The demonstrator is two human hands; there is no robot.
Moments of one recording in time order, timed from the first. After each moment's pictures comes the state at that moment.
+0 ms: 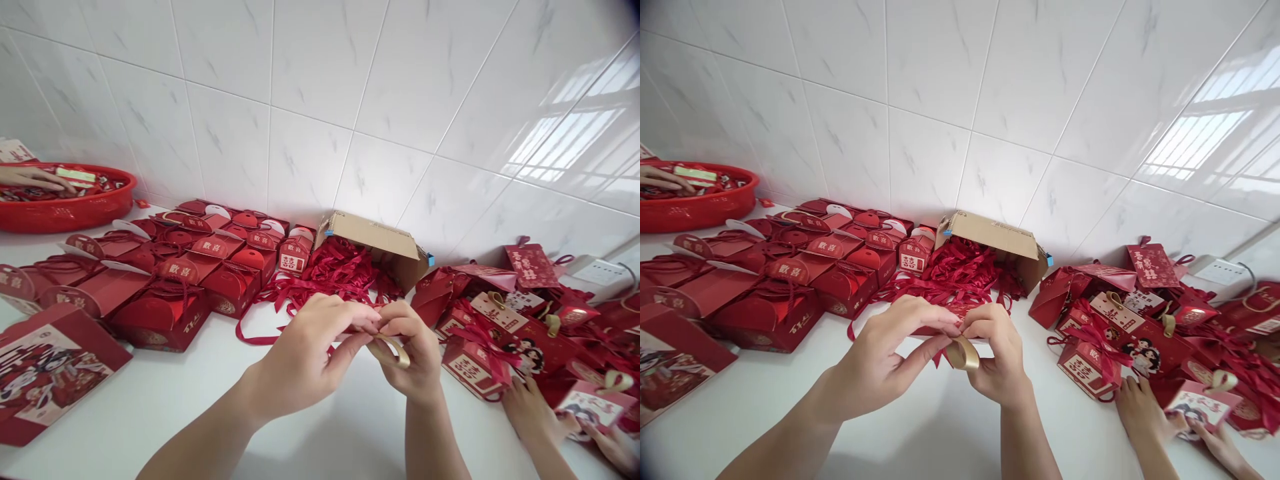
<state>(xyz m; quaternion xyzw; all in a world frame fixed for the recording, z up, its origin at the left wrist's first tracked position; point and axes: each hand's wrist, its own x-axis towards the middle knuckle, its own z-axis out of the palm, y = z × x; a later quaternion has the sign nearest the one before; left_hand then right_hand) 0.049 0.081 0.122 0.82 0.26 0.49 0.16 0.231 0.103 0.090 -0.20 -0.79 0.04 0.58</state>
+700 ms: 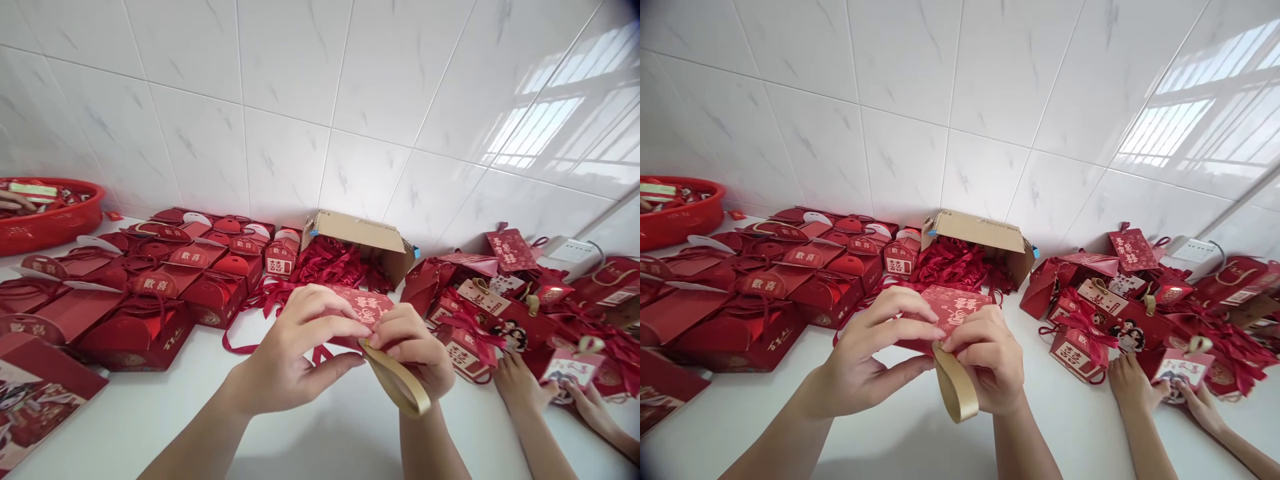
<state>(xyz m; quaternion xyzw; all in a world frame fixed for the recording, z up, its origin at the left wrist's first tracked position) 0.048 0.095 0.122 0.84 0.17 0.50 0.11 0.234 0.092 0.098 -0.15 -0.76 0.00 0.63</state>
